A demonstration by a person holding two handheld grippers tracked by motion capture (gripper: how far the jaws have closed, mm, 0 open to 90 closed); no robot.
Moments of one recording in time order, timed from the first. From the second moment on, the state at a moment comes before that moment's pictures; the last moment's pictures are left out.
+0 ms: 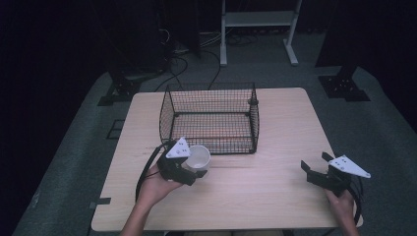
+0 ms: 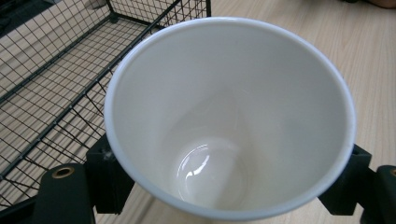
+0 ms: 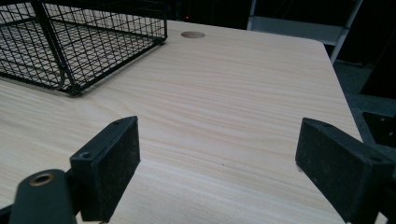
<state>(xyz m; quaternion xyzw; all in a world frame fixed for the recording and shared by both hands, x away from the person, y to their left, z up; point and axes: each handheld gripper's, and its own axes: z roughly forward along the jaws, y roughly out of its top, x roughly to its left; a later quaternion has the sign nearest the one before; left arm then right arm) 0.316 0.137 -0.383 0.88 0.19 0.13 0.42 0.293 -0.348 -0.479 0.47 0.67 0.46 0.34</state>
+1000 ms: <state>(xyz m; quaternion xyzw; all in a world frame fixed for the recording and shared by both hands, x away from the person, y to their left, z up) 0.338 0.134 -0.341 0.89 0.17 0.12 0.41 0.293 -0.349 -0.479 0.47 0.67 0.46 0.34</state>
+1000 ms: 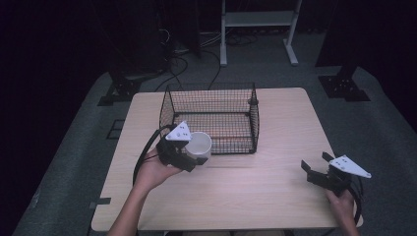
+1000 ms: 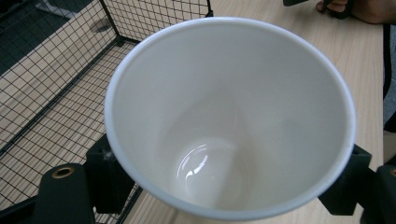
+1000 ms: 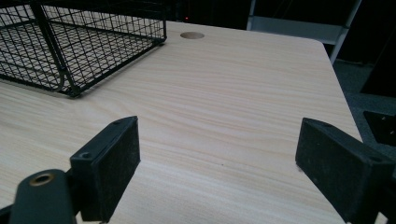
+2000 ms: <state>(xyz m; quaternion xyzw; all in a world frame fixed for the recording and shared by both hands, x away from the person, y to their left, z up) 0.370 0.121 -0.313 0.90 0.16 0.12 0.39 0.293 -0.349 -0.479 0.48 0.67 0.46 0.34</state>
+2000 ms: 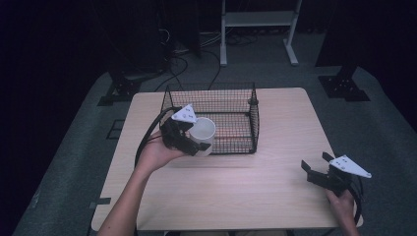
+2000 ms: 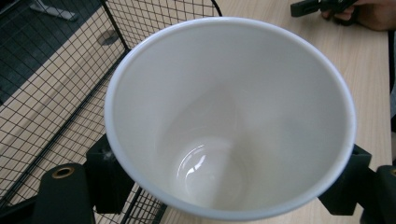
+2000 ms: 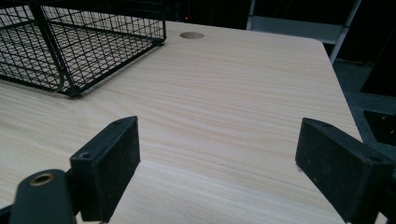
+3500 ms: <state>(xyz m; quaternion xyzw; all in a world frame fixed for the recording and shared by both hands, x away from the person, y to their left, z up) 0.438 0.098 -0.290 0.90 0.15 0.10 0.38 0.293 -0.350 -0.479 0.47 0.67 0.46 0.33</state>
